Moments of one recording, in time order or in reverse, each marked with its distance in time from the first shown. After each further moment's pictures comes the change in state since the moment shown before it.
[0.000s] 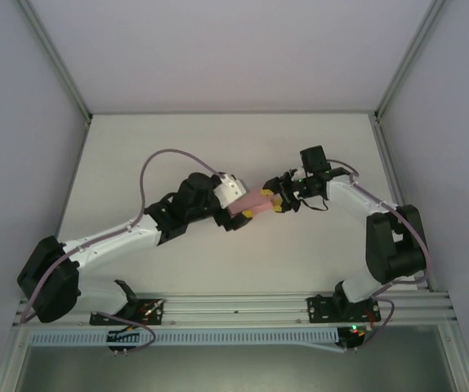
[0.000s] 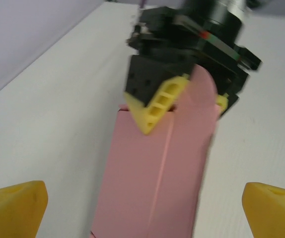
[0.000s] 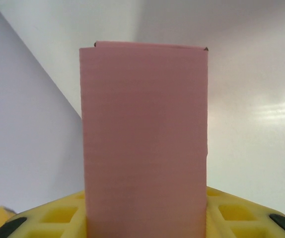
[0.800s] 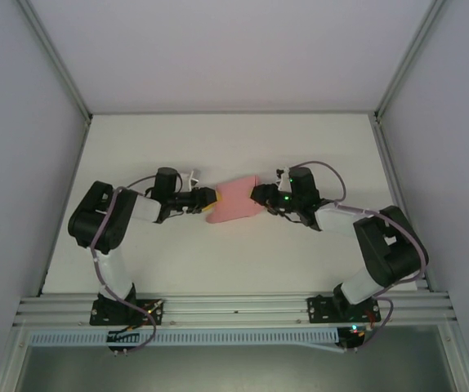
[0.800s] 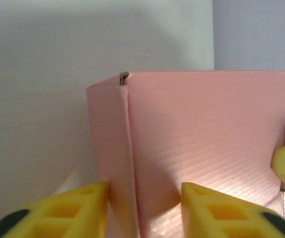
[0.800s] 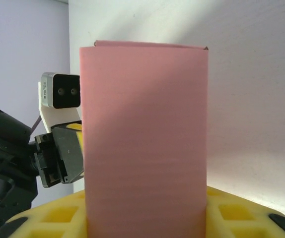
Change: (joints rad) left arm 0.534 0.539 -0.124 0.513 0.772 -1.092; right arm 0.154 -0.026 -0.338 0.822 0.243 -0.149
